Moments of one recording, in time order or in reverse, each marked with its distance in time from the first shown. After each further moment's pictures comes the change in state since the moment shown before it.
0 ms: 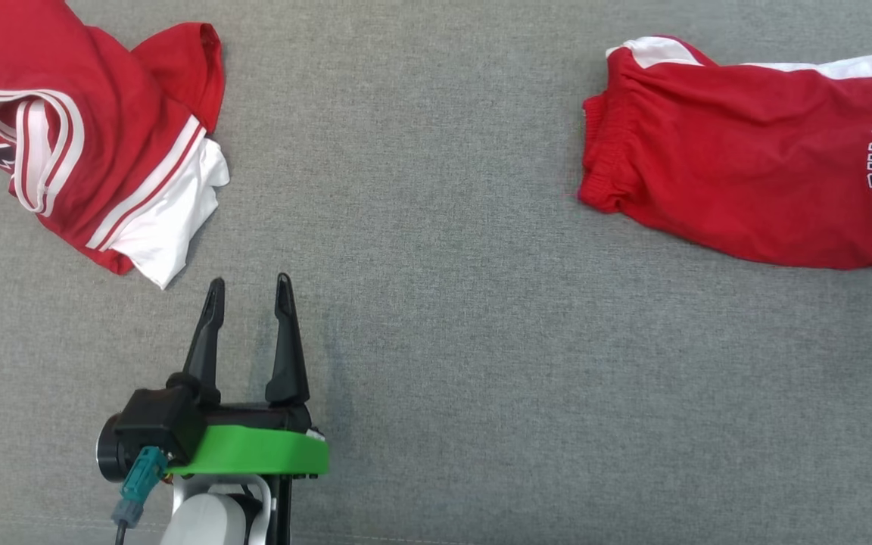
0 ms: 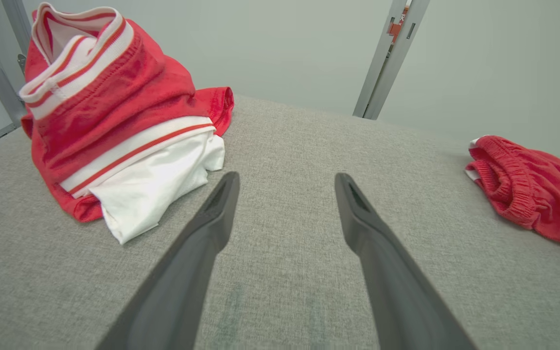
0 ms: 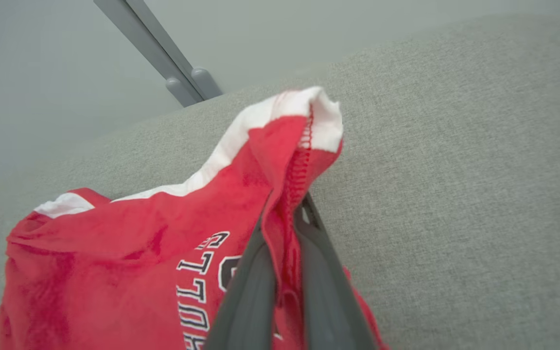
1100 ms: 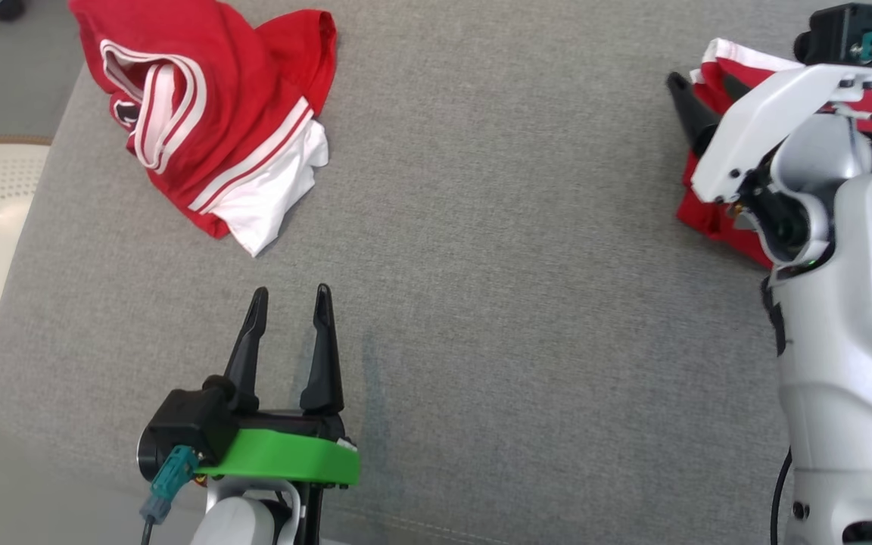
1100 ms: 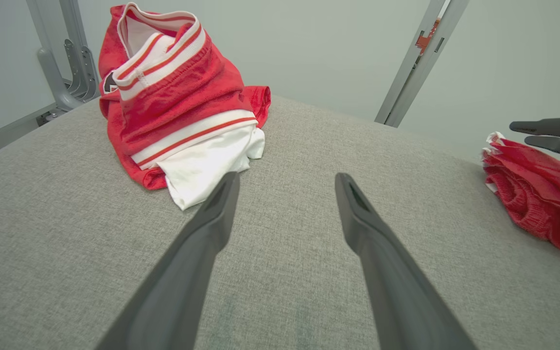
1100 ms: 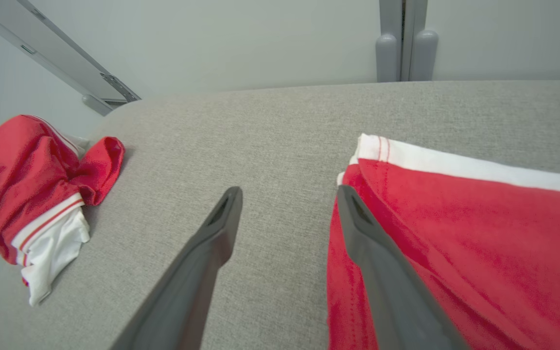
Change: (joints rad) left arm -0.009 0.000 -0.088 0.024 -0.078 0.005 0.000; right arm -0.134 0.445 0.126 -0.063 -0.371 -0.001 0.095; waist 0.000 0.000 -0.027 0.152
